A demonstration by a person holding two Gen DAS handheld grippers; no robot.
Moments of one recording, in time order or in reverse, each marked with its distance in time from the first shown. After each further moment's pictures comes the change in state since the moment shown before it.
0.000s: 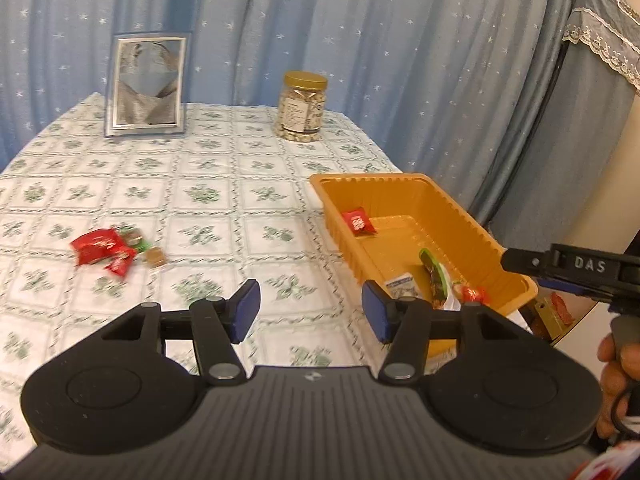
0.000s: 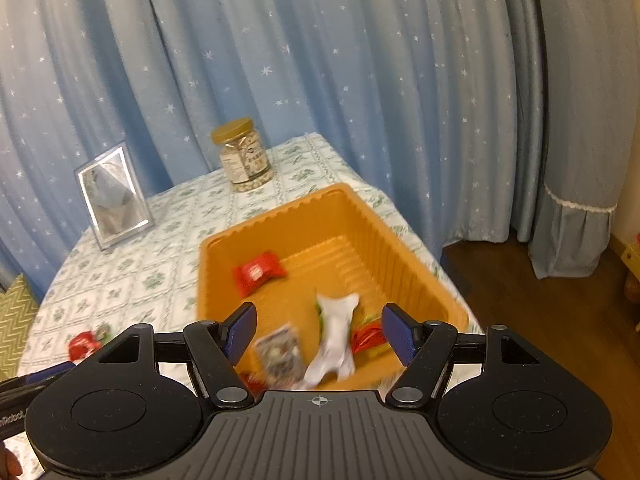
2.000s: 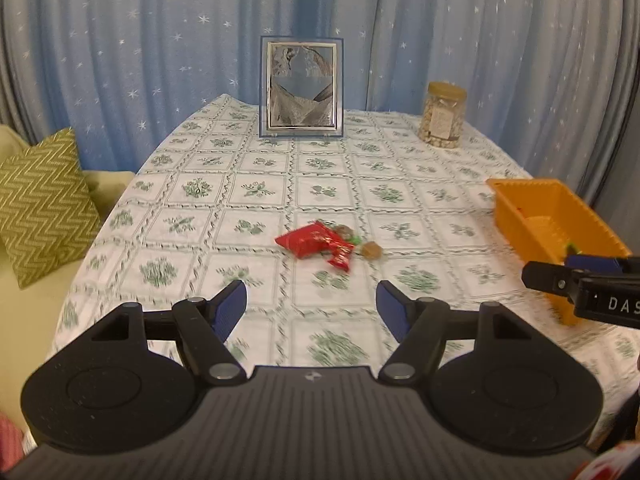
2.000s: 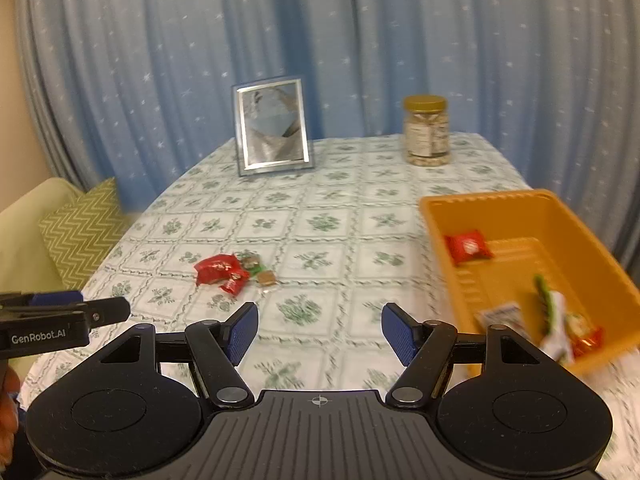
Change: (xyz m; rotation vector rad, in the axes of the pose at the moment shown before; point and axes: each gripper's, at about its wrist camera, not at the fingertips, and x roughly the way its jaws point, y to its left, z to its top) left arm -0.047 0.157 -0.004 -0.007 -0.008 0.267; right arm 0.046 0.183 -0.064 -0.325 0.051 0.238
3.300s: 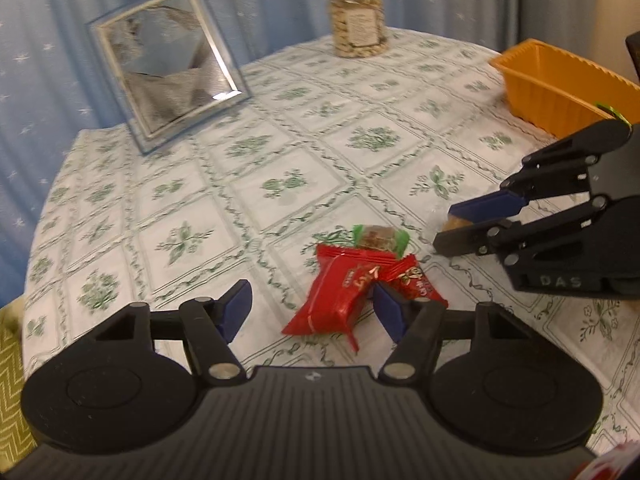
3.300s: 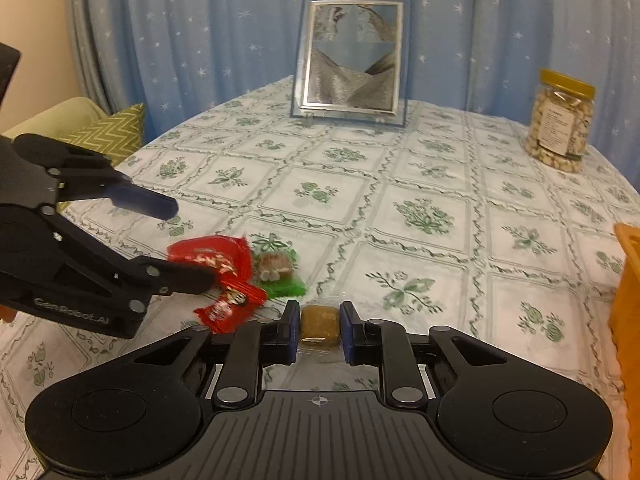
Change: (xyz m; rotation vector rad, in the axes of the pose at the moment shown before) left arm 0.193 0.023 0.041 0.520 0.113 -0.250; right arm 0.196 0.024 0.004 -0.191 0.099 0.090
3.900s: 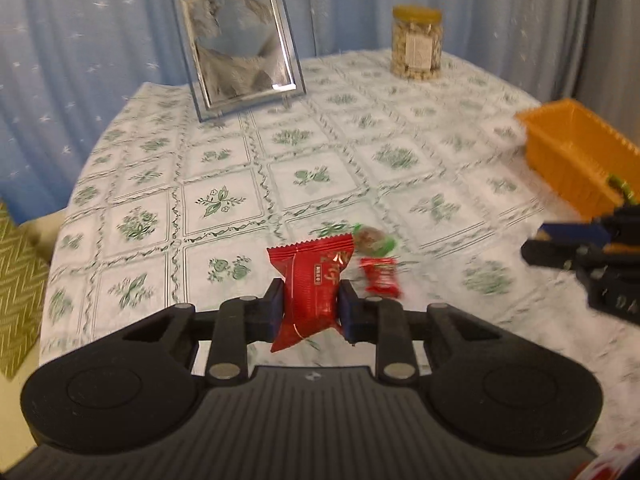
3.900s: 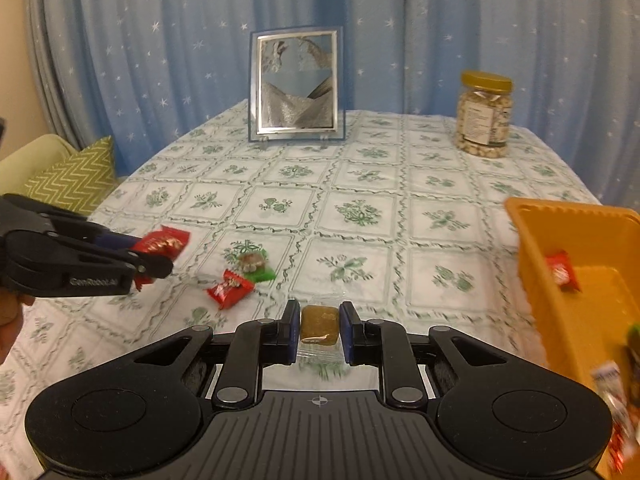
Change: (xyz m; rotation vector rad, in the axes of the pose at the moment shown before) left arm -0.073 -0.023 0.000 -0.285 0.007 0.113; right arm -0.101 0.002 -0.007 0.125 -0.033 -0.098
